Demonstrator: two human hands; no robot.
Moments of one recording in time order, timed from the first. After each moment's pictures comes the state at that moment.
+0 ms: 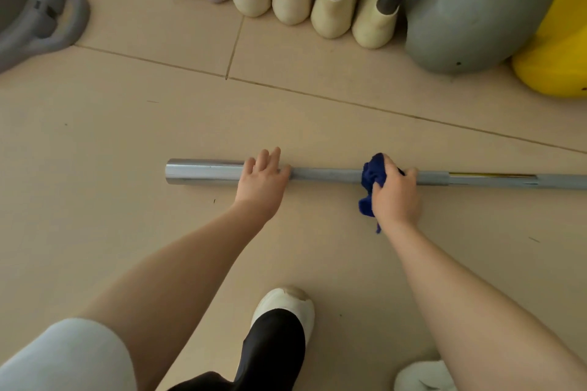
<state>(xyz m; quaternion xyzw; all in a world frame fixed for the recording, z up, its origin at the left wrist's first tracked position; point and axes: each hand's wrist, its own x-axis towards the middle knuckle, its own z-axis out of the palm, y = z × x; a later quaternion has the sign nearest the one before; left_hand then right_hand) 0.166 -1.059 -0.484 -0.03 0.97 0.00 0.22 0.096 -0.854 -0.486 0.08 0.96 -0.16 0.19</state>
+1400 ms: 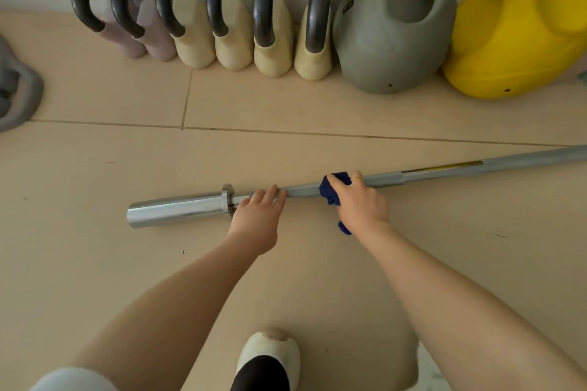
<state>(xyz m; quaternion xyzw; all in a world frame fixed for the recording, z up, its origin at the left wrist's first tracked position) 0.129 -1.018 -0.482 0.03 0.95 0.02 0.31 0.063 -0.839 -0.468 -0.13 0.95 -0.02 0.28</state>
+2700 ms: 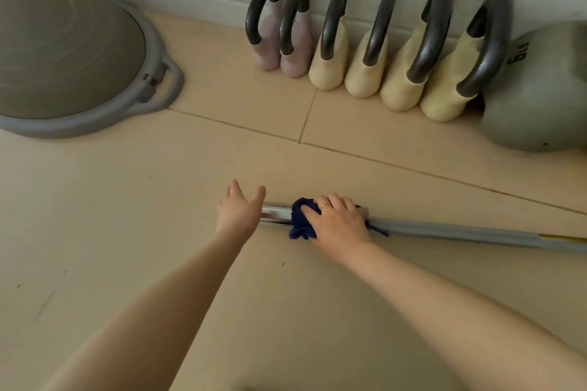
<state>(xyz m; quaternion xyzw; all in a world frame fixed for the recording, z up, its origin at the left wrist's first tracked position) 0.179 -1.221 -0.464 -0.49 0.76 0.42 0.11 0.112 -1.058 -0.478 -0.43 0.88 -0.01 0.21</state>
